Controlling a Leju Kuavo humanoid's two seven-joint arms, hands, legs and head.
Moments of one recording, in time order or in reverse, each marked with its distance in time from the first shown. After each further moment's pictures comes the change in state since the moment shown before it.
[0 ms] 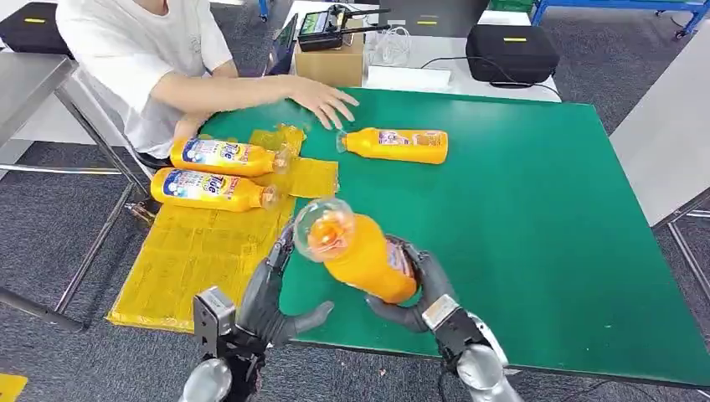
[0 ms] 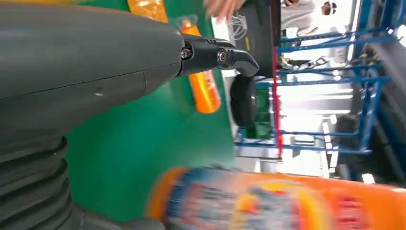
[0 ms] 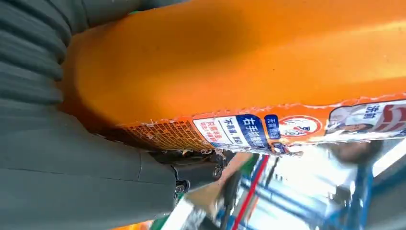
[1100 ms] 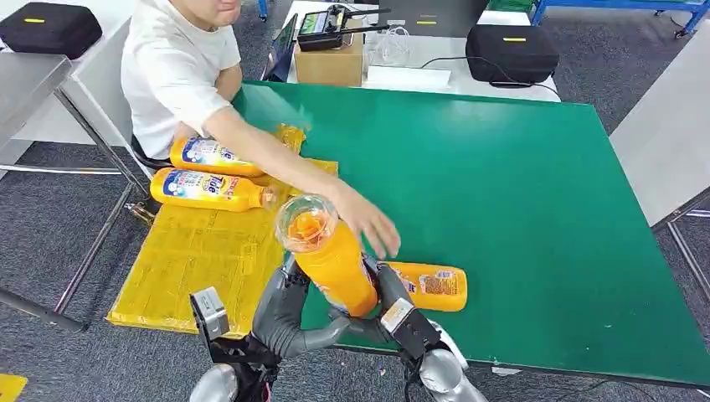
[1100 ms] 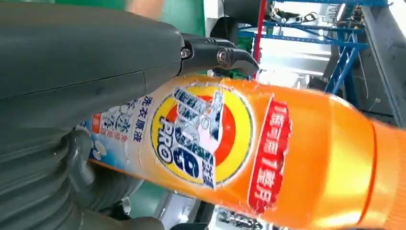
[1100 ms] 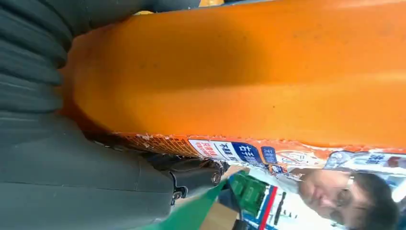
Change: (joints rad) left arm -0.004 0.024 -0.123 -0.037 0.159 -0.068 0.012; right arm -0.047 0.045 0.153 0.150 -0.100 -0.047 0.010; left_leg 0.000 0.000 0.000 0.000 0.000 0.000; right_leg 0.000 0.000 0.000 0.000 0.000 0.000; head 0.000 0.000
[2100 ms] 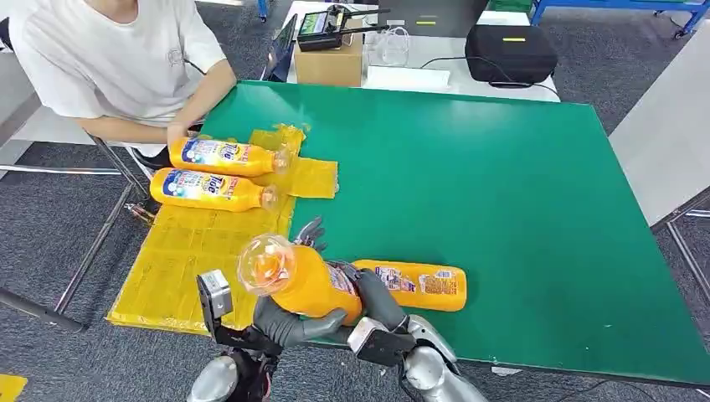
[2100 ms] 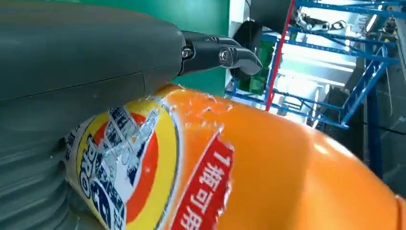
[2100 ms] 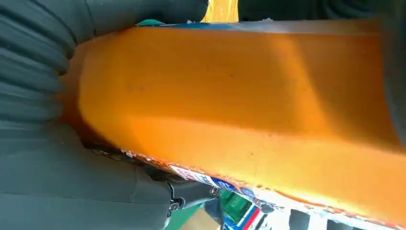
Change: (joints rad) left arm -0.035 -0.004 0.012 0.062 0.128 0.016 0.083; right arm -0.091 -0.007 0.141 0.142 0.176 -0.042 -0.092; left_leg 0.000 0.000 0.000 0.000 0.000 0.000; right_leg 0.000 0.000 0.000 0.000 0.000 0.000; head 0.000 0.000
